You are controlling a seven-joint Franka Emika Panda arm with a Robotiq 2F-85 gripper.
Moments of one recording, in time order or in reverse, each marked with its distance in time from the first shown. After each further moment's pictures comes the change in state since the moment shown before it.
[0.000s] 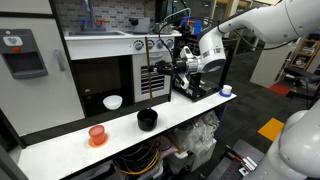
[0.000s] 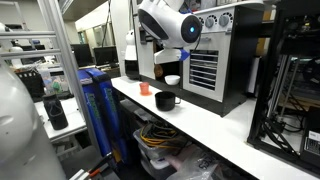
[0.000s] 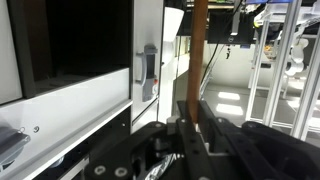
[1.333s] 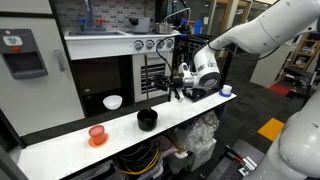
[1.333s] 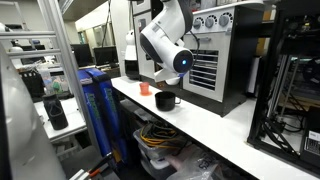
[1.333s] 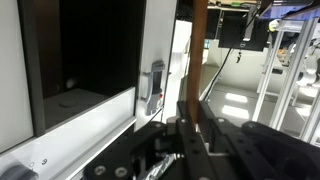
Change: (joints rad) arm -0.009 0.130 0.029 -0.059 0.163 -0.034 -0.280
